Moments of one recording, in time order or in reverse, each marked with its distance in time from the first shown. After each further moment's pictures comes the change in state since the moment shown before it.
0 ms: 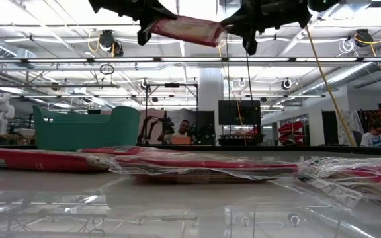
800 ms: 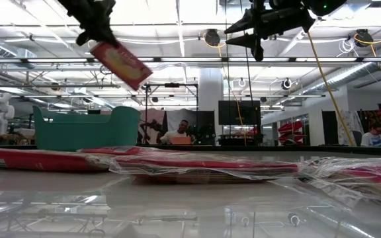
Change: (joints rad) left arm 0.386 -0.228 -0.009 -0.495 -0.308 0.278; right arm -0.113 0.000 0.000 -0.001 0.033 0.094
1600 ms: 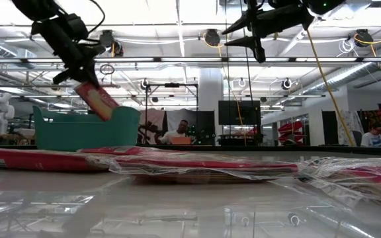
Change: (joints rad) left arm 0.261 0.001 -0.356 0.178 0.081 -0.144; right arm 0.058 0.000 0.000 0.001 0.130 0.242
